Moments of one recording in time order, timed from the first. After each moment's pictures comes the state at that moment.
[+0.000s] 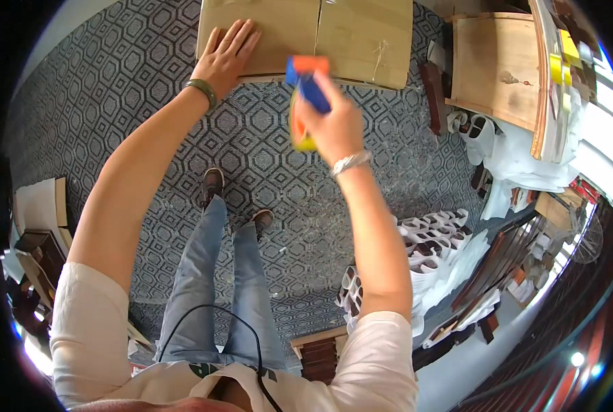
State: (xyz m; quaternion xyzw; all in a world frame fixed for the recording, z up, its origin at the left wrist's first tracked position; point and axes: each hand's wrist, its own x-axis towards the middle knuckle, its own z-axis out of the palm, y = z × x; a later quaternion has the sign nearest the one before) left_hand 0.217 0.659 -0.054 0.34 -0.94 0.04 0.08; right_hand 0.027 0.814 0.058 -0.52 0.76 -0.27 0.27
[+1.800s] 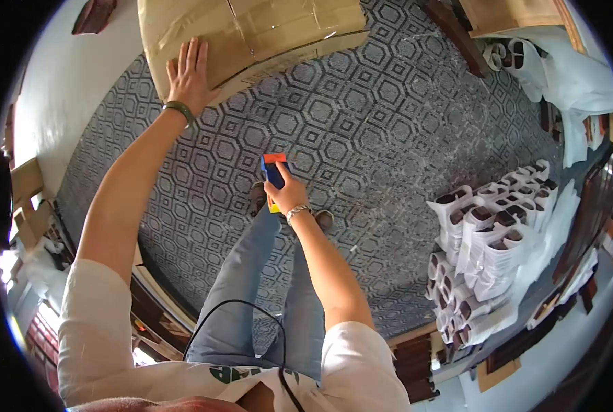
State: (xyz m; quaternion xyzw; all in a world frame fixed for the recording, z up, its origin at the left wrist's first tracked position) left_hand 0.178 0.664 -0.044 0.32 -0.94 0.06 -0.07; right_hand 0.152 0.987 -0.124 -0.28 0.81 -0.26 0.44
